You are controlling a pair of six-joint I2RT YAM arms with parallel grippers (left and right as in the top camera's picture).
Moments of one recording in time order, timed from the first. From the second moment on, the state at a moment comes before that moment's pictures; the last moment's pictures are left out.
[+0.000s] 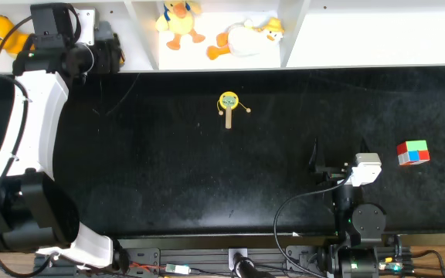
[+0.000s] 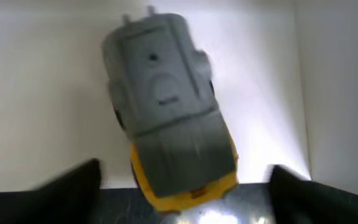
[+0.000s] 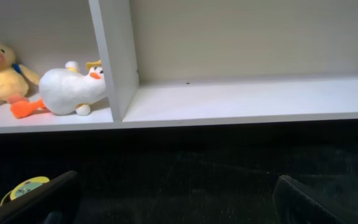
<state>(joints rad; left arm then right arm) 0.09 1.77 1.50 -0.66 0.14 0.05 0.01 0.01 0.02 -0.02 0.00 0.07</state>
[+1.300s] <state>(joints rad) 0.08 1.25 1.02 -0.72 0.13 0.08 0.01 0.01 0.02 -0.02 0.00 0.07</state>
